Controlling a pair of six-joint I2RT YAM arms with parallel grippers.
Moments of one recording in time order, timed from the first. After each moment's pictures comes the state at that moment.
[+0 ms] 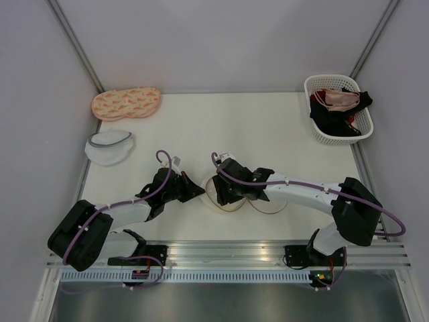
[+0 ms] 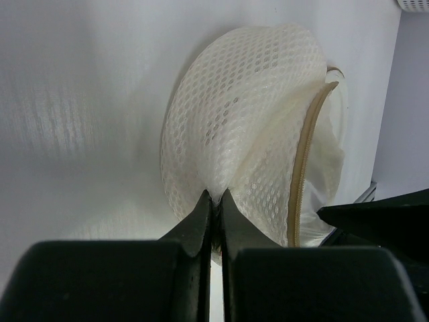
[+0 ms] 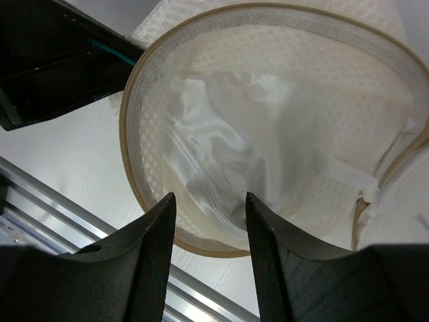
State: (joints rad) left arm -0.54 1.27 0.30 0.39 0.22 -0.94; right arm 0.99 1.52 1.00 -0.44 0.07 0.57
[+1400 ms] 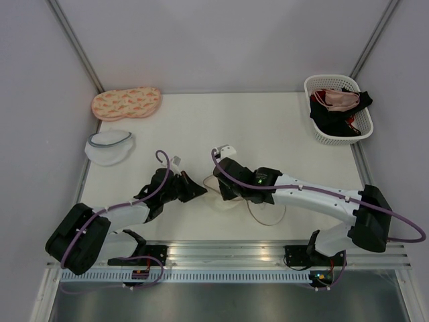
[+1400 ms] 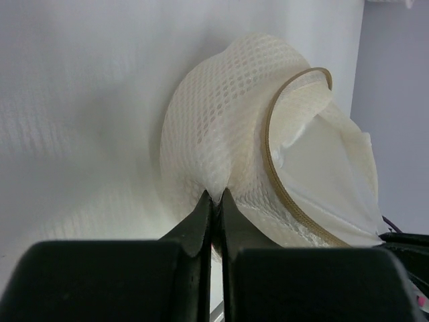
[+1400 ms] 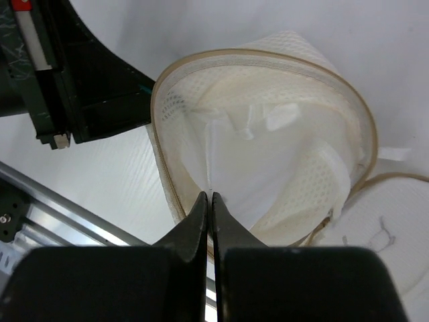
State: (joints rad) left arm -0.53 1.24 0.28 0.43 0.28 -0.97; right arm 1.09 1.45 1.13 -0.57 0.28 0.58
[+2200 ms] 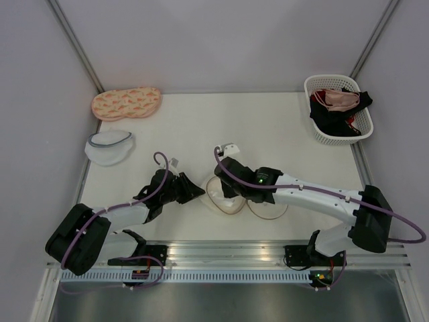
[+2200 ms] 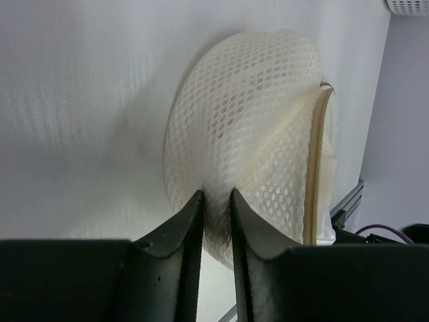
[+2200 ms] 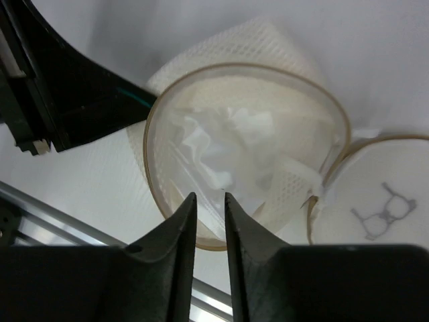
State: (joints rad) left arm -0.53 1.23 0.27 0.39 0.25 -0.98; right arm 1.08 1.42 1.13 -0.59 0.37 0.63
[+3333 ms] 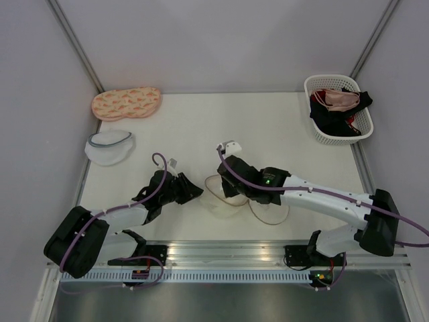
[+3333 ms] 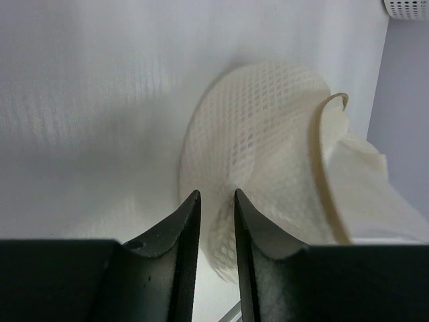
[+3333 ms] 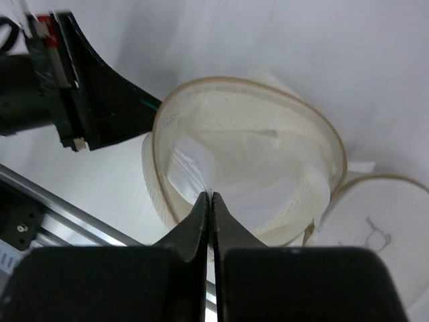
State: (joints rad) left arm -0.52 1.21 0.25 0.39 0.24 -0.98; right arm 1.10 1.42 1.12 -0.56 0.31 0.59
